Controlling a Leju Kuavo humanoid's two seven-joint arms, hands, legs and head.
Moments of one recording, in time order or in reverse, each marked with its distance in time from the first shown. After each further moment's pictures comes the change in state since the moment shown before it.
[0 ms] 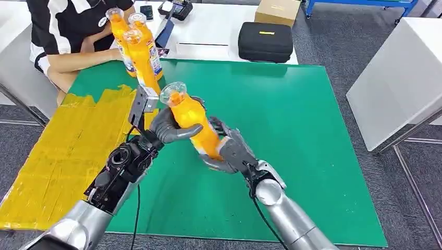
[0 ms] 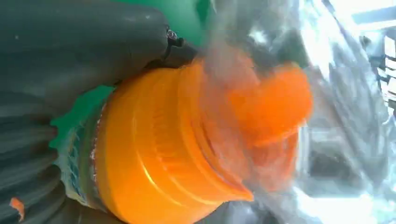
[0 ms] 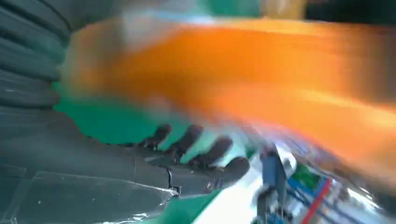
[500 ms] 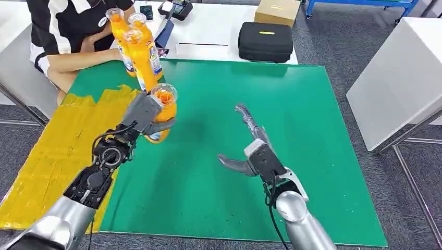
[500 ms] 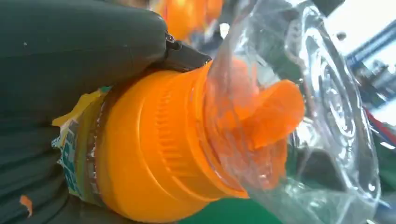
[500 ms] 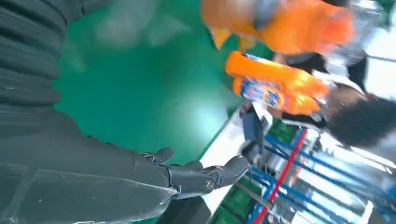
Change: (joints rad) left arm -0.028 0.094 0.022 0.003 -0.722 0.336 -0.014; right arm 0.168 -0.048 -0.102 -0.342 -0.010 -0.035 0.043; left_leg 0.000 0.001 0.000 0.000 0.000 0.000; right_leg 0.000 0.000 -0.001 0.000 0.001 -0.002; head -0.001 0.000
